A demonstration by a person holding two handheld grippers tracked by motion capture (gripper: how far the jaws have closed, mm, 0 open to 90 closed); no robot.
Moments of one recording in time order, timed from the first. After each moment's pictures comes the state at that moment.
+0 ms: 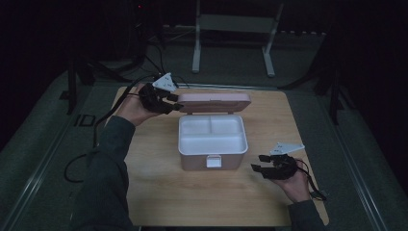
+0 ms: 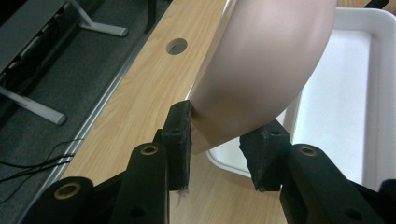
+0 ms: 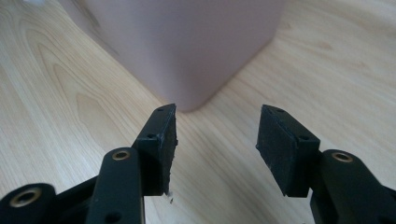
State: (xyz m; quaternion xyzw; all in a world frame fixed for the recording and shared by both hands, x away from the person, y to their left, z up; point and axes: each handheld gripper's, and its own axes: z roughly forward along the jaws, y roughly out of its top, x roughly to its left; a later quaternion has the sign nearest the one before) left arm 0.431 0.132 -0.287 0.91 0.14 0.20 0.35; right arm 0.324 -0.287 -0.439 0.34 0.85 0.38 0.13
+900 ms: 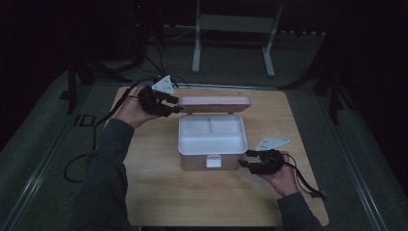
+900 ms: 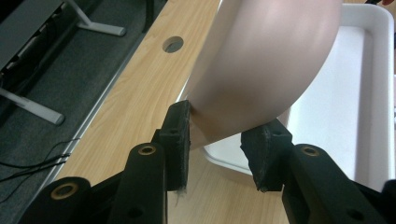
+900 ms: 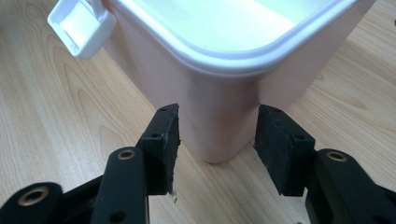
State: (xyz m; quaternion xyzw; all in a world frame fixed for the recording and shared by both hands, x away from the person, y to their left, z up) left arm 0.425 0.133 -0.290 0.91 0.13 0.20 0.35; right arm 0.333 -0.246 -0.425 0.29 0.86 0.39 0.13
